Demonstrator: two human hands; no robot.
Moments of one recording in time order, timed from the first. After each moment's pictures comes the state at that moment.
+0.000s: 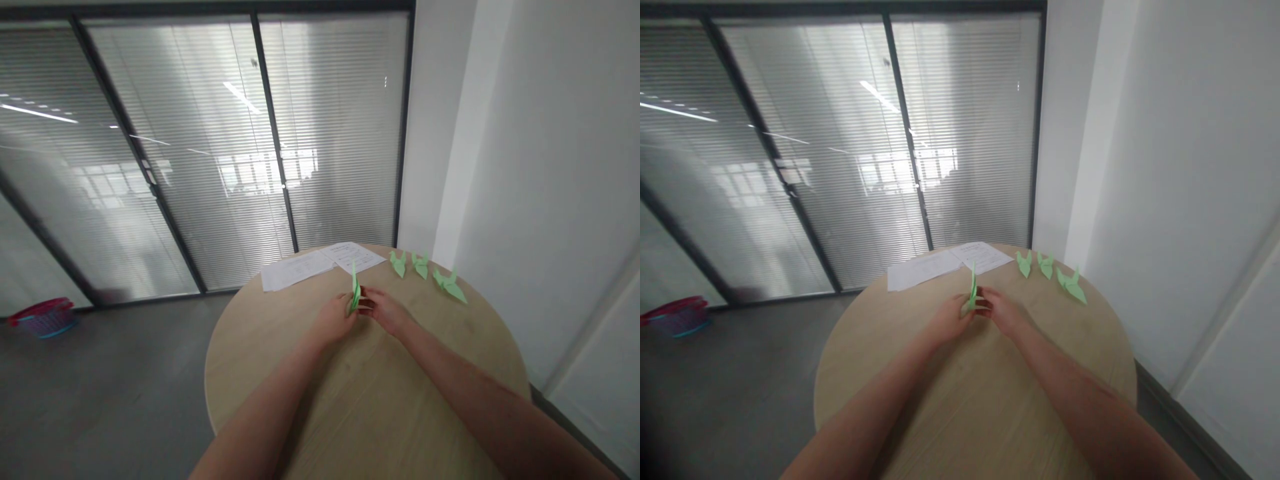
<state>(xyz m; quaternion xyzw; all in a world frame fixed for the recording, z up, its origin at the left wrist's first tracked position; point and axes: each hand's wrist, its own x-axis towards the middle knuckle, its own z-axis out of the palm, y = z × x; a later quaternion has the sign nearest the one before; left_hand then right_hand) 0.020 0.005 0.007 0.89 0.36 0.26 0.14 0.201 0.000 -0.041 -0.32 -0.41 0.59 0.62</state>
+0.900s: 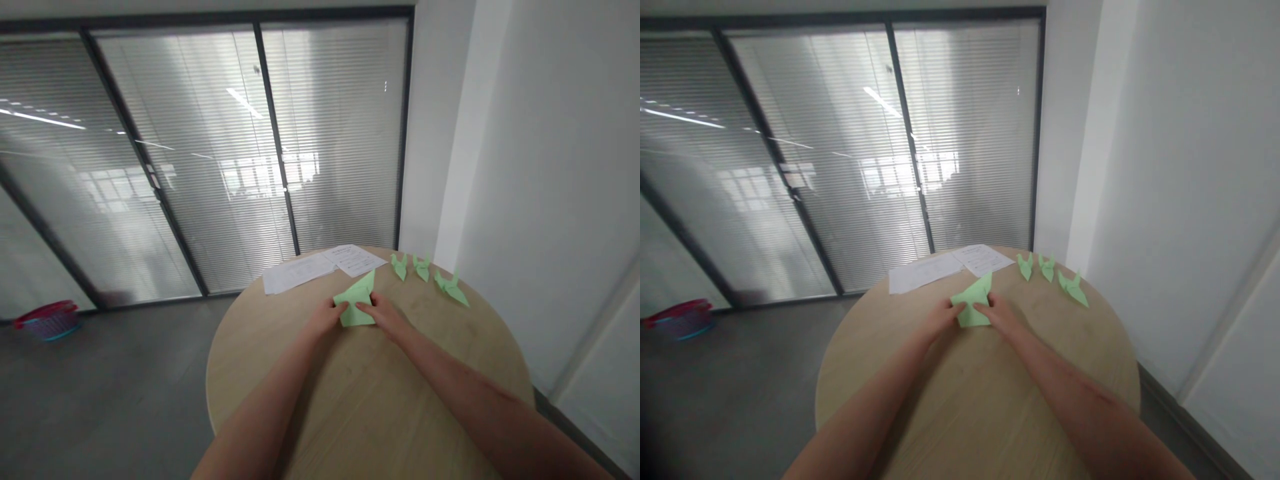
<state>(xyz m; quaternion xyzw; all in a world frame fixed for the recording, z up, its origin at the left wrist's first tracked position) 0.008 0.032 -0.005 0.71 0.43 0.33 0.45 0.195 0.002 -0.049 -0.43 -0.50 0.43 0.61</state>
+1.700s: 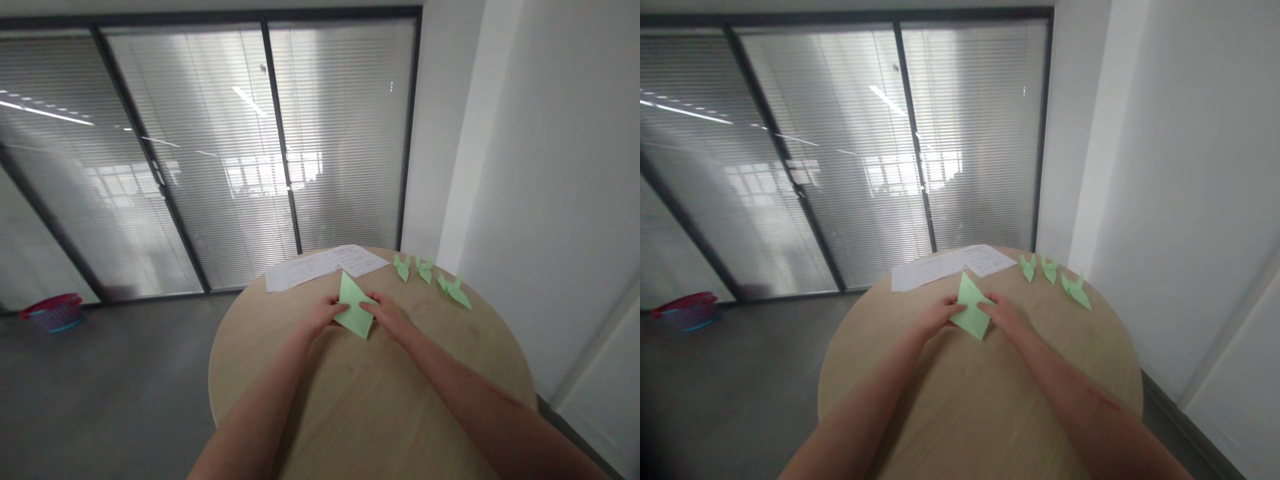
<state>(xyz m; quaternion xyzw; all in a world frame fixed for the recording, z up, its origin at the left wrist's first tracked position) -0.002 0.027 0.008 0.62 0.39 0.31 0.60 0.201 0.000 -0.048 -0.47 -0.51 0.40 0.59</state>
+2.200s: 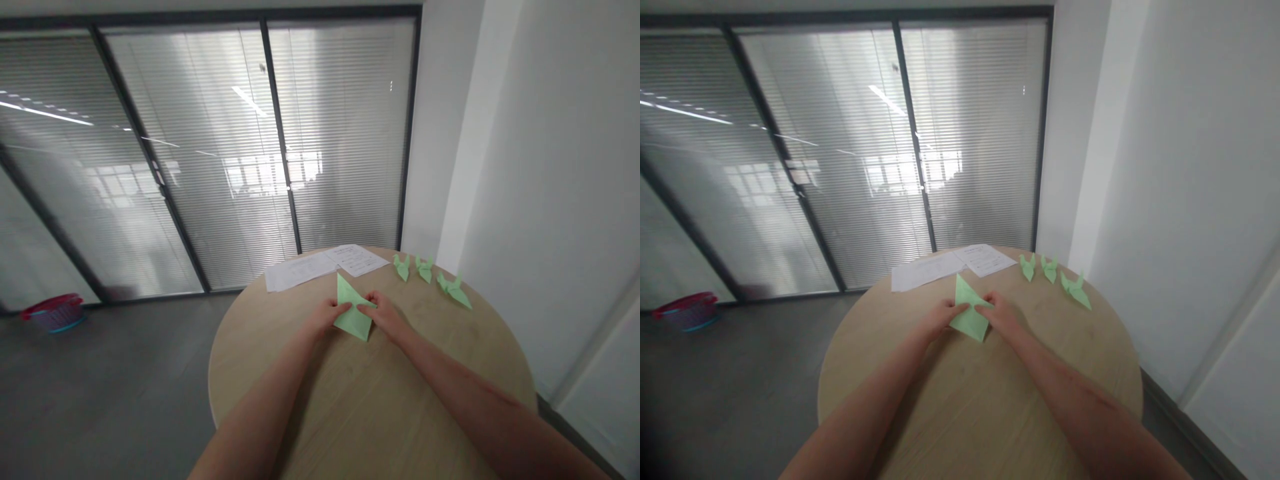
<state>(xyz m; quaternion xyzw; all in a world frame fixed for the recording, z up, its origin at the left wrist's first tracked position) 0.007 0.027 0.000 0.62 0.46 0.32 0.55 0.196 0.001 -0.049 -0.52 -0.53 0.30 0.60</state>
